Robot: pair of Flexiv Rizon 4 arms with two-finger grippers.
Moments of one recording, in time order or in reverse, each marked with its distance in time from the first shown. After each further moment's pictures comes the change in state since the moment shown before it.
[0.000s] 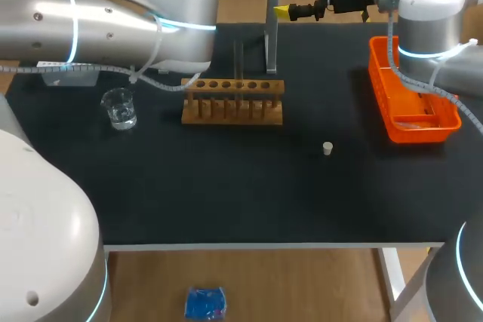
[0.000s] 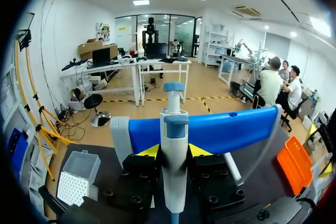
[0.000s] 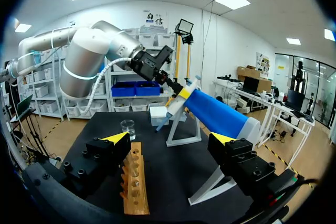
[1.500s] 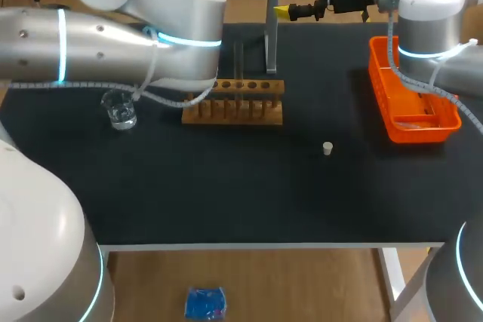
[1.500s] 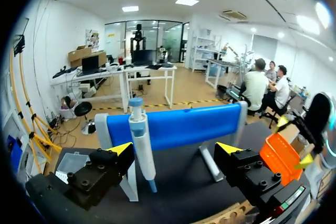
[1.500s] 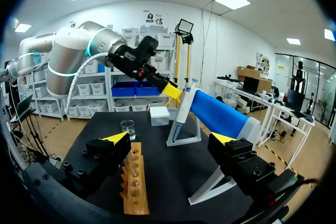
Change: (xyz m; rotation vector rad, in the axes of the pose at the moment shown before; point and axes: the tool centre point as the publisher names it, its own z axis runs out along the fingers) left arm 0.053 0.004 -0.050 0.064 0.114 0.057; right arm 0.000 0.000 0.000 0.000 0.000 0.000
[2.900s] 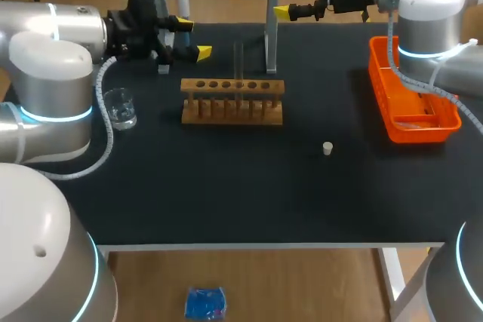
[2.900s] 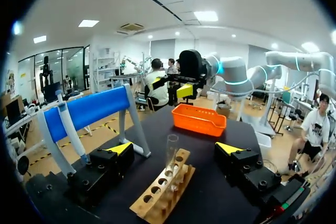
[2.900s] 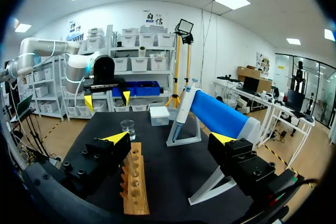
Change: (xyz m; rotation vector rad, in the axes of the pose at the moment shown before) left arm 0.063 0.106 -0.112 0.132 0.752 0.357; right arm 0.000 0.000 0.000 0.000 0.000 0.000
